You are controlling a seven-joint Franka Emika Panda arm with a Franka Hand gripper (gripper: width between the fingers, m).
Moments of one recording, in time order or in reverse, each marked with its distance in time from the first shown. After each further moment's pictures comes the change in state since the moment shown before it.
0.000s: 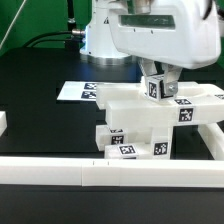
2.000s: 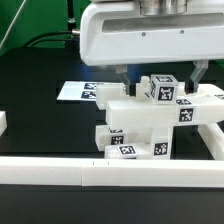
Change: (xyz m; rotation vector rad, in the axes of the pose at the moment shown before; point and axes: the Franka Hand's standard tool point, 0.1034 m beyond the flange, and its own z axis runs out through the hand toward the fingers) arm 0.004 -0.006 0.004 -0.132 0.033 -1.323
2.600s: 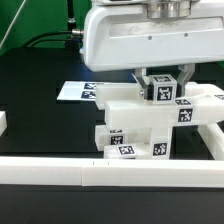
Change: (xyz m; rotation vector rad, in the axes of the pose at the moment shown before) arm 0.002 -0.003 0.004 -0.017 0.048 -0.130
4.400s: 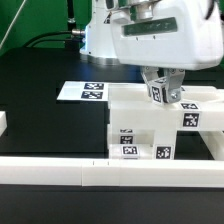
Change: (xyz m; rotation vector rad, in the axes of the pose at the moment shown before) arm 0.006 -0.001 0.001 0.154 0.039 1.477
